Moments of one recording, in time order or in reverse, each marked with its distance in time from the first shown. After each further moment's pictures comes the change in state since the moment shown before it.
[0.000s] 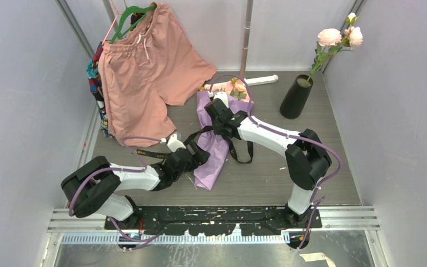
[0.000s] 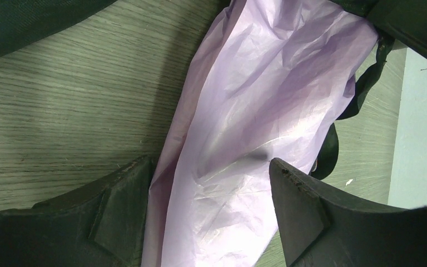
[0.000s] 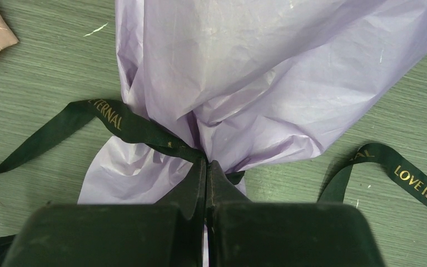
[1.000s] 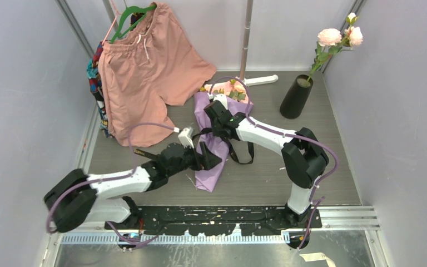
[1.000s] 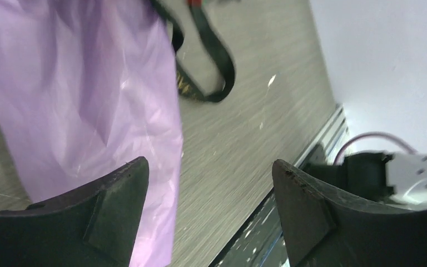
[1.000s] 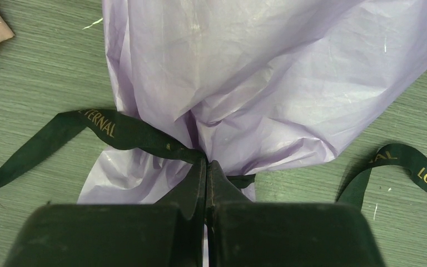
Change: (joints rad) left arm -0.005 -0.267 0.077 -0.095 0.355 0.303; right arm 0.000 0.026 -0.018 0.031 -0.023 0.024
